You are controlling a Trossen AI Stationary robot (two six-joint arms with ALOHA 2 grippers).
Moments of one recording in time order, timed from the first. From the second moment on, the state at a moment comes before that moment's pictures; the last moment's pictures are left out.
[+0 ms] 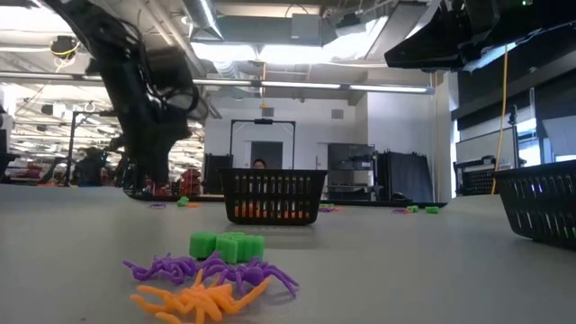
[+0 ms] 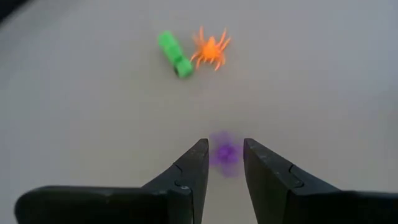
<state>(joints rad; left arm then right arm) 0.53 1.25 0.59 -0.45 -0.23 -0.35 0.44 1.15 0.51 0.36 0.82 0.06</state>
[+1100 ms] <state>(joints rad) 0.49 1.45 0.59 -0.40 -0.24 -0.24 0.44 1.15 0.51 0.36 0.82 0.05</state>
